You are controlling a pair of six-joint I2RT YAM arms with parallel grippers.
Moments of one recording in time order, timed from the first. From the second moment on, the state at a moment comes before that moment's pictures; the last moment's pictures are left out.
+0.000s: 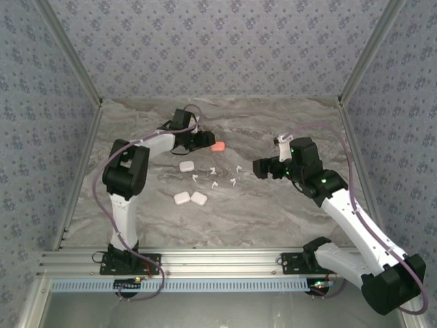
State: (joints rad) left arm -0.39 2.07 1.43 -0.23 0.44 -0.52; right arm 0.45 0.99 0.88 -0.53 -0.11 0.18
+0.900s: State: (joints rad) left arm -0.18 0.91 0.58 -0.18 0.10 -0.67; right arm 1.03 1.89 1.33 -0.59 0.04 0.03
